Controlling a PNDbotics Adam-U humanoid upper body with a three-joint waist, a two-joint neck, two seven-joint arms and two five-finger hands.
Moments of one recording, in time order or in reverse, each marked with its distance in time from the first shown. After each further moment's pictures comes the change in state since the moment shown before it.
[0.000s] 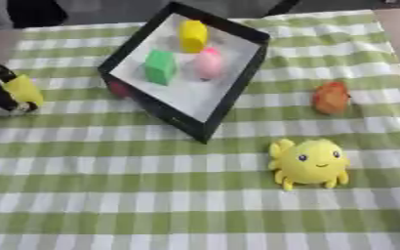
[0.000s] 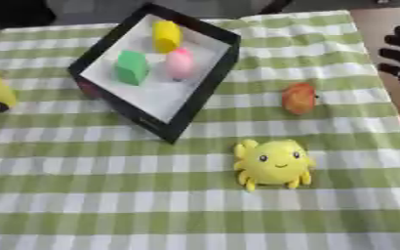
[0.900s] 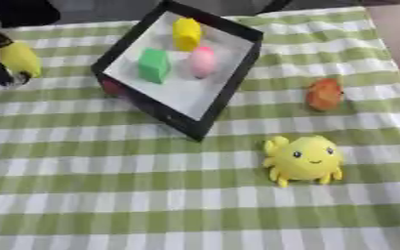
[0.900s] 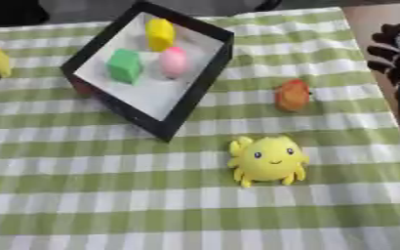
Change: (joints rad) left arm -0.120 -0.002 -0.026 -0.184 0.048 -0.001 -0.022; right arm 0.009 0.000 0.000 0.000 0.000 0.000 0.000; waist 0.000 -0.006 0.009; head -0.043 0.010
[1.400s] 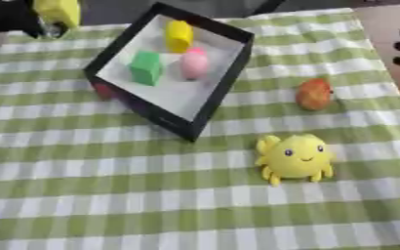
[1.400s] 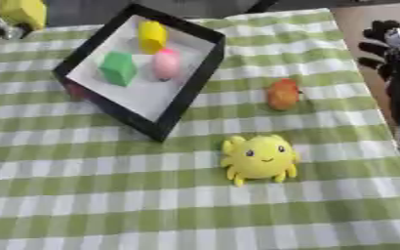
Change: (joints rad) left arm -0.154 -0.114 -0.105 -0.119 -0.040 -0.047 -0.077; right arm -0.030 0.000 0.016 0.000 0.007 0.008 0.015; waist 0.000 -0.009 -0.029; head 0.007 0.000
